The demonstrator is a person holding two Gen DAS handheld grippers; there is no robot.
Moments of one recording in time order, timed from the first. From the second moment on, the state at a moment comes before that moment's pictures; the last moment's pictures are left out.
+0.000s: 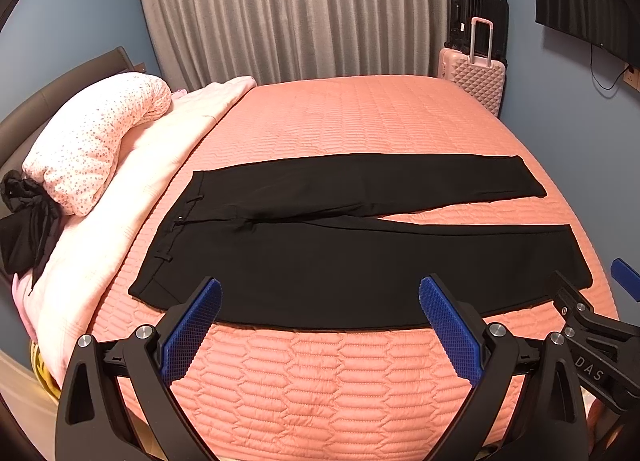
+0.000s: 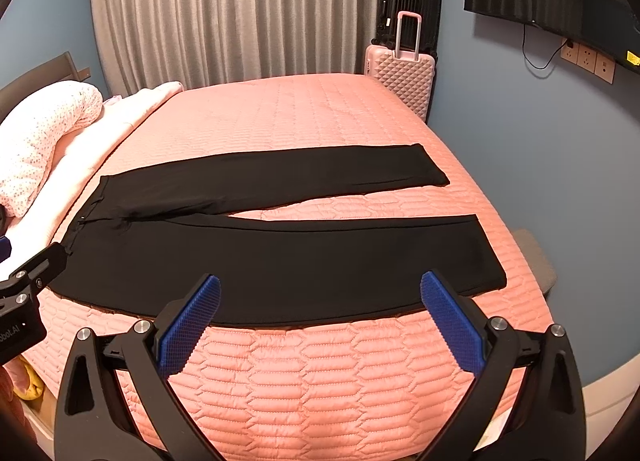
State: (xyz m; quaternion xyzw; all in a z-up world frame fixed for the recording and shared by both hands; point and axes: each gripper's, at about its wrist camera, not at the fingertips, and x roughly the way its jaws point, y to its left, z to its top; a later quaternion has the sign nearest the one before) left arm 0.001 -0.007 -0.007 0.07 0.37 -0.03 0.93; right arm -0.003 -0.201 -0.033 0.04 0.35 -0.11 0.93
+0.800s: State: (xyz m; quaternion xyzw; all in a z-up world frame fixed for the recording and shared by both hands) left arm 0.012 -0.017 -0.021 0.09 0.39 -0.02 0.91; right arm 0.000 -0.212 -0.037 0.05 0.35 -0.11 0.93
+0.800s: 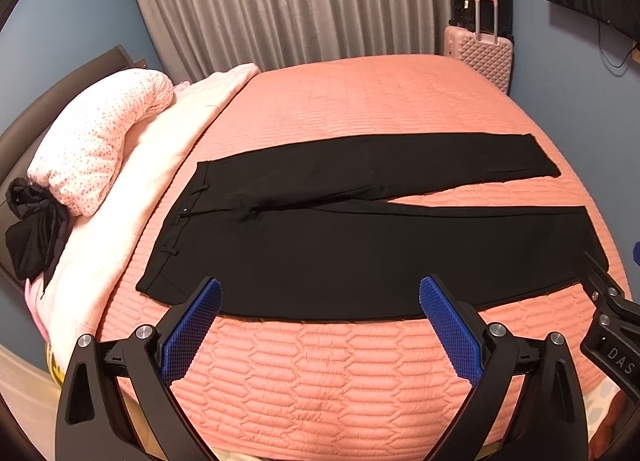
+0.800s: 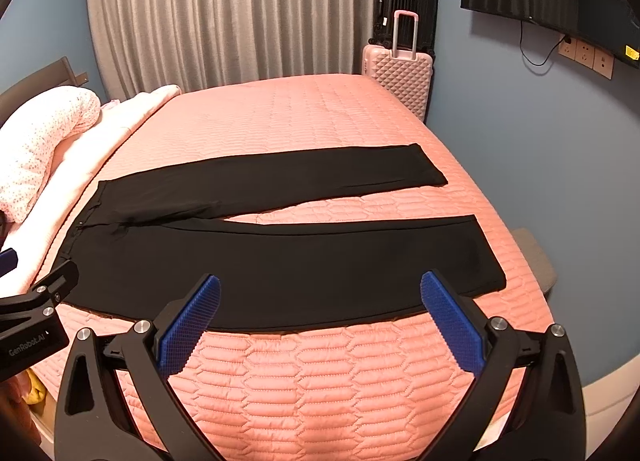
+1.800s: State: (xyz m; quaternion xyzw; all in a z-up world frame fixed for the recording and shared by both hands) left arm 0.011 -0.006 -0.008 0.07 0.38 -0.02 0.92; right arm -0.004 -0.205 -0.027 0.05 0.34 -0.09 0.93
